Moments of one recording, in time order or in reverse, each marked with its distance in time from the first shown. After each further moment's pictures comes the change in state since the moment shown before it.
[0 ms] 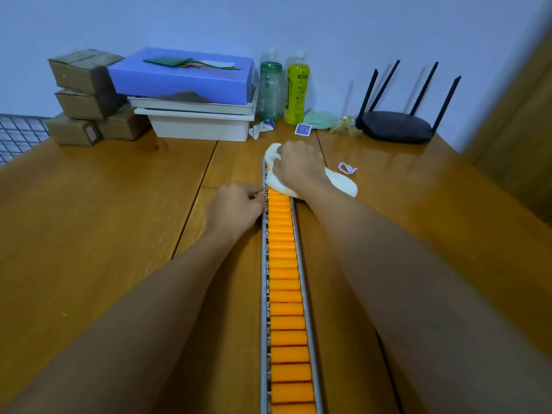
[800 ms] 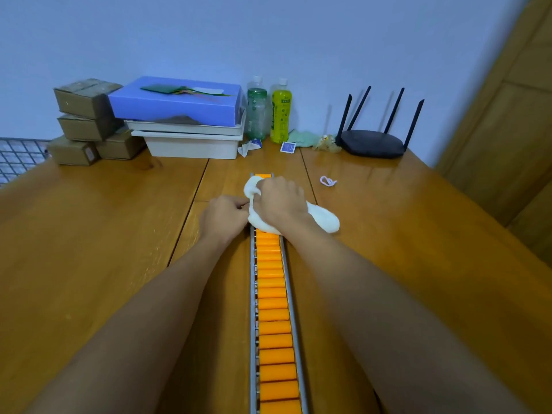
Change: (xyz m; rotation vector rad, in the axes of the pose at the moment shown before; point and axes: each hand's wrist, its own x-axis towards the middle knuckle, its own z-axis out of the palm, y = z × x) left_hand 0.000 -0.004 -0.001 -0.067 -0.040 -0.060; right_hand -0.075 -0.024 -0.027 0.016 -0.024 -0.051
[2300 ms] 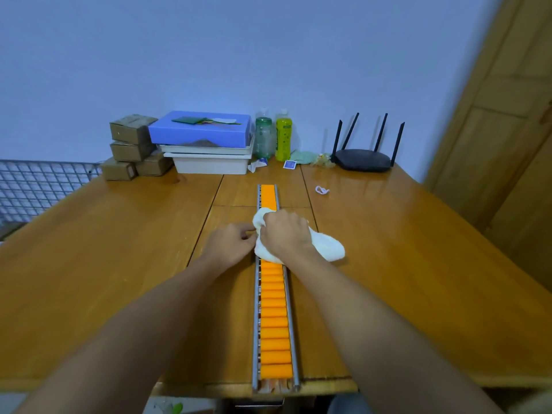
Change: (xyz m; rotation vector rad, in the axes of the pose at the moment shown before) left_hand -0.104 0.014 -0.045 0.133 -0.130 0.182; right_hand -0.109 -0.019 -0.039 -0.083 -0.006 -0.034
